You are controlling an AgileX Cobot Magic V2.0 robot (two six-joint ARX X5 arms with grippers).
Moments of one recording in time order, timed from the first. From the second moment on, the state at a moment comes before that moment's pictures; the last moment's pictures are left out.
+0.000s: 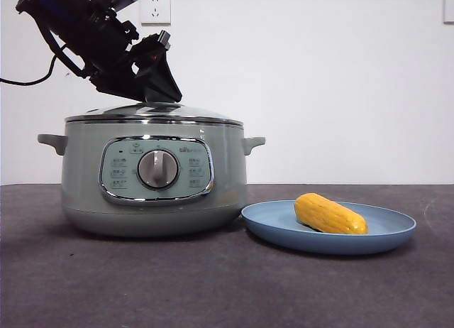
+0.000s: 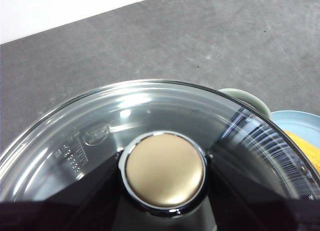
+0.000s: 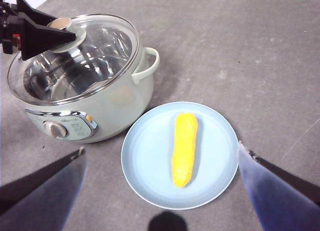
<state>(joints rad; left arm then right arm) -0.34 1.59 1.14 -0.05 0.27 0.12 0.36 0.71 0.88 -0.65 -0.13 0.07</state>
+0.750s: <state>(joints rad) -0.32 1.60 1.20 -0.14 0.26 0.13 0.36 0.71 0.88 -0.67 -0.13 0.07</state>
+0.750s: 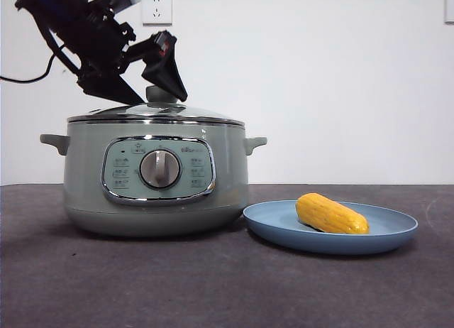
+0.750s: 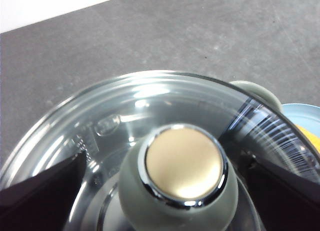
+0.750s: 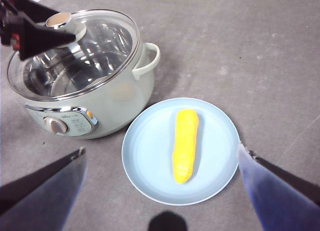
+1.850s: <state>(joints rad) -0.32 1.33 1.54 -1.16 0.55 0.12 0.36 0.72 0.88 -0.85 -0.31 0.01</state>
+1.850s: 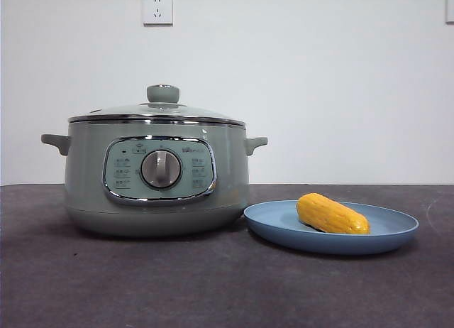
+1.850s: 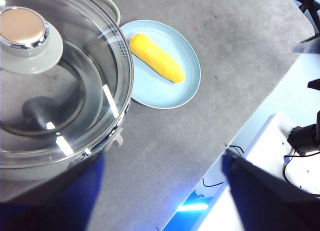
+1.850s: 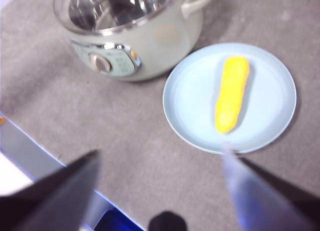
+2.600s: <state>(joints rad) -0.32 1.33 1.54 -1.14 0.55 0.13 0.36 0.71 0.88 -0.86 -0.31 0.01</state>
